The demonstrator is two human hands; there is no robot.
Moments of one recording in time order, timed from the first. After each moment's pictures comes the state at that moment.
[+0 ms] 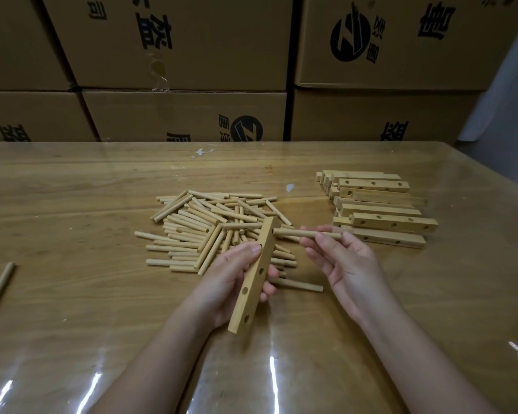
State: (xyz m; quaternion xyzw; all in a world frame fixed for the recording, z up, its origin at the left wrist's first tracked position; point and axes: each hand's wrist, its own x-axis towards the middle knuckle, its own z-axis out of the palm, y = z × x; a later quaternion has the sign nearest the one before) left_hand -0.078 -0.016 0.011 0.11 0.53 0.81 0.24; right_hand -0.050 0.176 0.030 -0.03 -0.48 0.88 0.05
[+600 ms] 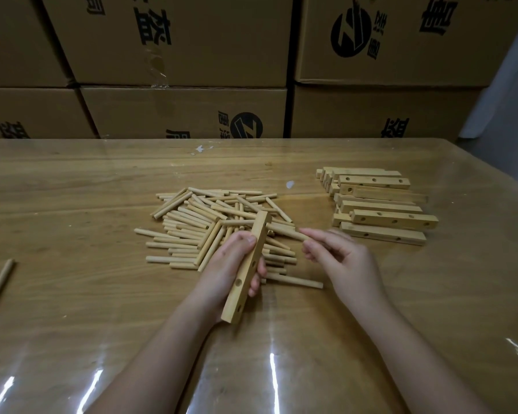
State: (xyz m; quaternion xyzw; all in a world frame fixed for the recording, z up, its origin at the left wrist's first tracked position) left_hand -0.083 -0.015 0.009 0.13 0.59 0.78 0.17; right_hand -0.046 0.175 0.025 0.07 -0.82 0.52 0.21
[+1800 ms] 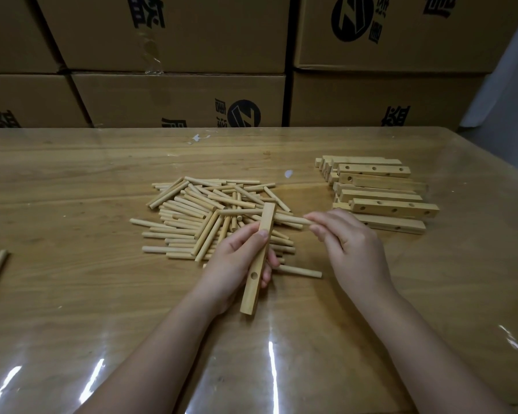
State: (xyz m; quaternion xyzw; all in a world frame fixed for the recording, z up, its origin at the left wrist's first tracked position) left_hand -0.075 -0.001 0.013 0.12 0.63 0.75 0.16; right_hand -0.051 0.183 0.030 0.13 -0.88 0.31 0.34
